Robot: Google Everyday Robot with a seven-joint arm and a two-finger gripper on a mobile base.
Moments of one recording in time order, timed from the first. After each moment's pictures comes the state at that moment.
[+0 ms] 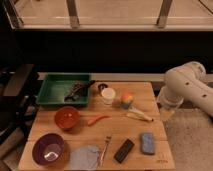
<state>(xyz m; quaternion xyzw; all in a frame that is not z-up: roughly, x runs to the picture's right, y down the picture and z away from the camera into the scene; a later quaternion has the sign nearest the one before) 0.285 0.106 0.684 -0.28 0.02 0.02 0.96</state>
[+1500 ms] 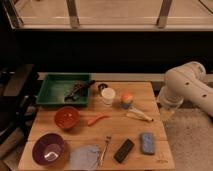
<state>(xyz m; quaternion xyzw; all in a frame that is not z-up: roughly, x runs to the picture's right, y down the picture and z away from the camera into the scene) 0.285 0.106 0.684 -0.28 0.02 0.02 0.96</state>
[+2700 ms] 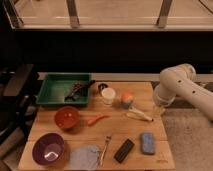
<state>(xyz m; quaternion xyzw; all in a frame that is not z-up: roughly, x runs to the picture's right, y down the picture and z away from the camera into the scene) 0.263 0.106 0.751 -0.29 -0.01 0.10 0.95</state>
